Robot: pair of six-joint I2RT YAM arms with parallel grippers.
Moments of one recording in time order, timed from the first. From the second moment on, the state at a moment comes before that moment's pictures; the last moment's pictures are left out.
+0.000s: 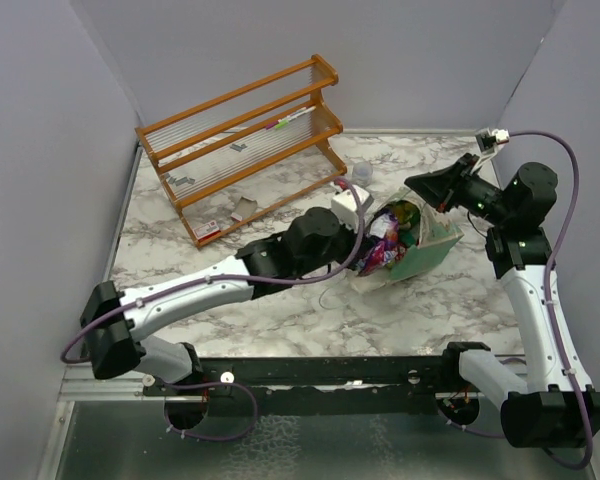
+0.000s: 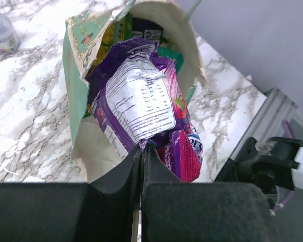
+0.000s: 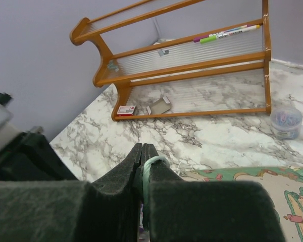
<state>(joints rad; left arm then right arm) -1.10 1.43 1.21 -0.12 -0.14 -0.37 -0.03 0.98 1.02 -0.02 -0.87 0.40</state>
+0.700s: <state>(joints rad) -1.05 1.21 1.02 -0.52 -0.75 -0.35 -0.02 1.00 1.03 -0.03 -0.84 0.37</state>
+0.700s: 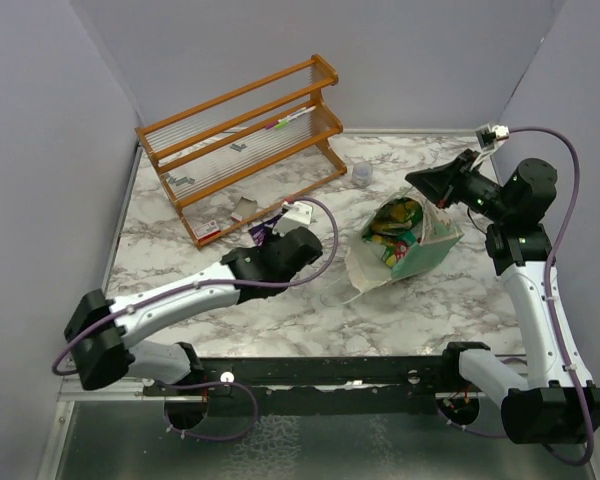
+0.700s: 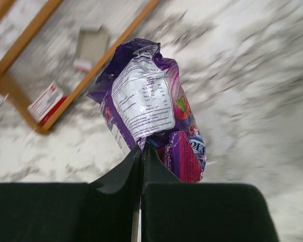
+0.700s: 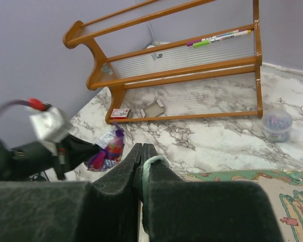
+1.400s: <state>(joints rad) -0.80 1.39 0.90 -0.58 -0.59 -0.48 -0.02 0.99 1.04 -0.03 -0.84 0.37</state>
